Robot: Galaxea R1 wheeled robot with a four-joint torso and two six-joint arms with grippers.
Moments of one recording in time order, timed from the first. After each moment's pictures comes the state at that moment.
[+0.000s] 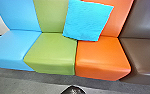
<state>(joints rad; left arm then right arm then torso) 0.85 2.98 -2.56 -0.14 0.39 -0.16 -1.04 1.68 -1.11 0.23 -0.21 0.05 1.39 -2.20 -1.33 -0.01</state>
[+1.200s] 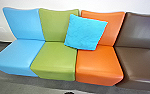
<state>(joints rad) 0.86 2.98 -2.56 -0.13 0.40 -0.16 -1.05 1.73 -1.15 0.23 -0.21 0.04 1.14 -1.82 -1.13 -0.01</state>
